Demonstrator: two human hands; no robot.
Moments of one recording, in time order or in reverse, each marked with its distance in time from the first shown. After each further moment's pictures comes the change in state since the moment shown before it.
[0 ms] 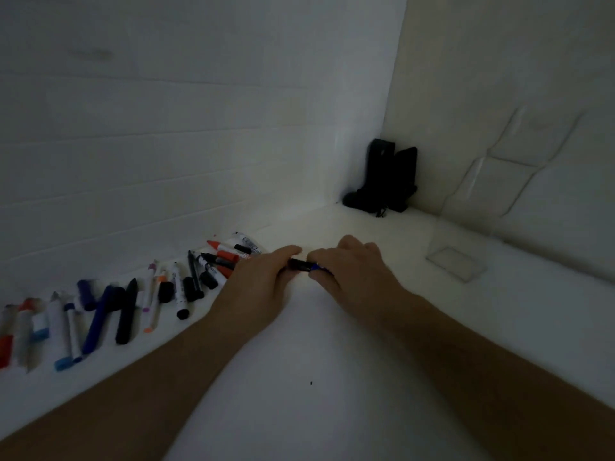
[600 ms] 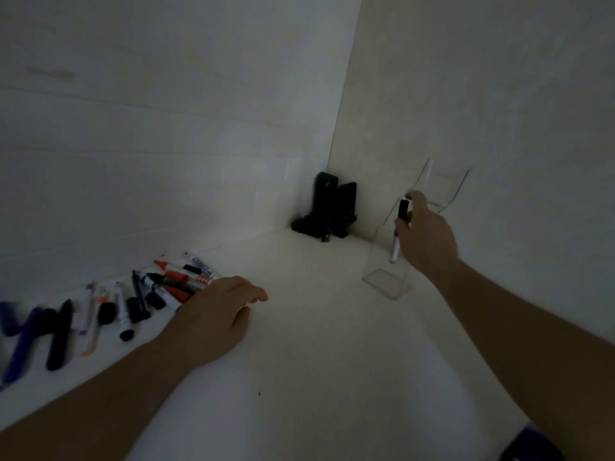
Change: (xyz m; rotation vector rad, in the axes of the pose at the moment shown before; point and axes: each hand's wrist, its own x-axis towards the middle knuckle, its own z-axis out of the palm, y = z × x) left_hand -0.013 -0.009 0.005 -0.006 -0.078 0.230; right_hand -0.027 0.139 -0.123 -0.126 0.320 0.706
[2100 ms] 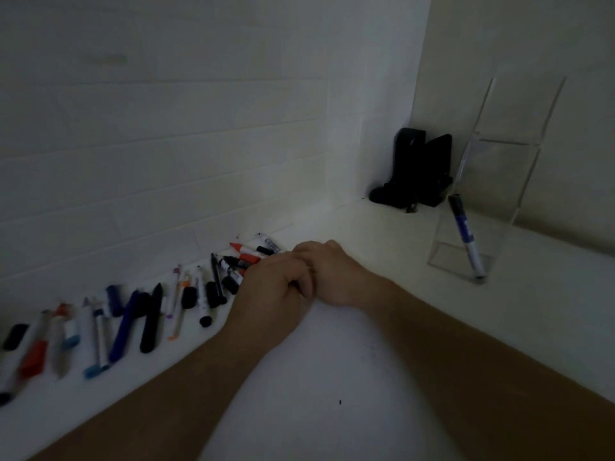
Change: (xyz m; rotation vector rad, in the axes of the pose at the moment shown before) left_hand 0.009 0.001 -0.006 -0.207 0.268 -0.184; right_hand -0.088 -0.186 0.167 0.293 -0.749 -0.645
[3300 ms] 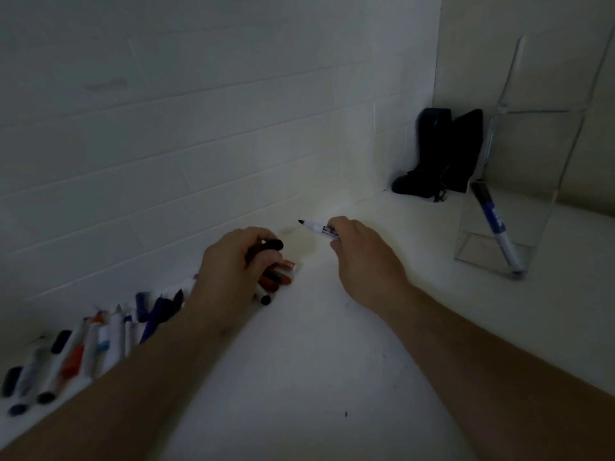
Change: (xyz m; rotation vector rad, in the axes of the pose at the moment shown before) left_hand 0.025 0.001 -0.055 0.225 0.006 -0.413; right_hand -0.020 0.015 -0.002 0.091 0.515 0.097
